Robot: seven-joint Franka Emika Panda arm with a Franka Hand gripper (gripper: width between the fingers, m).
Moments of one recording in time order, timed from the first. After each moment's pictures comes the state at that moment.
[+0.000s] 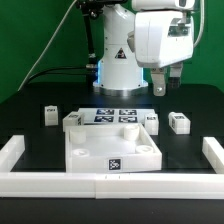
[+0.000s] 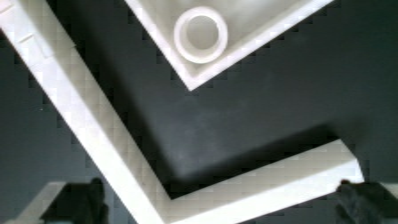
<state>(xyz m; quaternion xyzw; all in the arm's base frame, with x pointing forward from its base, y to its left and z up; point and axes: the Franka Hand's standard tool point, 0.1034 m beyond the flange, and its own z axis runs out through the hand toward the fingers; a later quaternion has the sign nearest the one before) 0.564 0.062 0.134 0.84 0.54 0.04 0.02</state>
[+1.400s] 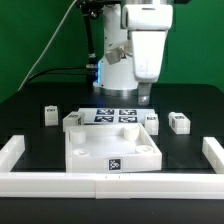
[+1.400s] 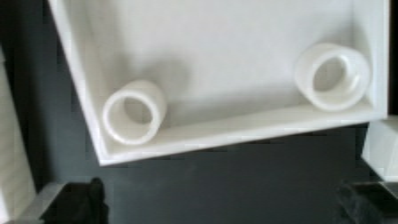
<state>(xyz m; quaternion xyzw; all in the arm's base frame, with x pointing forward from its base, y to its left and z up) 0.507 0.018 0.101 0.72 0.69 0.01 0.02</state>
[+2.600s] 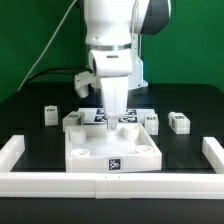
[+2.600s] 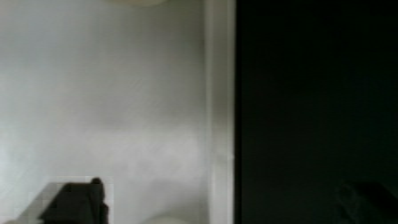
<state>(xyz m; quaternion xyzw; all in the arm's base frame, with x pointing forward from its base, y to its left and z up) 0.438 -0.038 0.024 0.65 0.76 -0.01 -0.02</state>
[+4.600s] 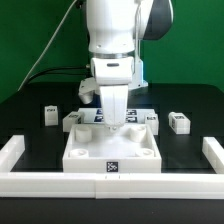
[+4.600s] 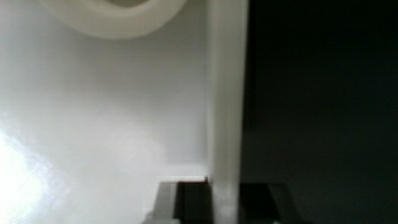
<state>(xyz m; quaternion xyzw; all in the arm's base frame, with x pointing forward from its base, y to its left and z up) 0.446 -0.017 0.019 0.70 0.71 -0.01 -0.03</state>
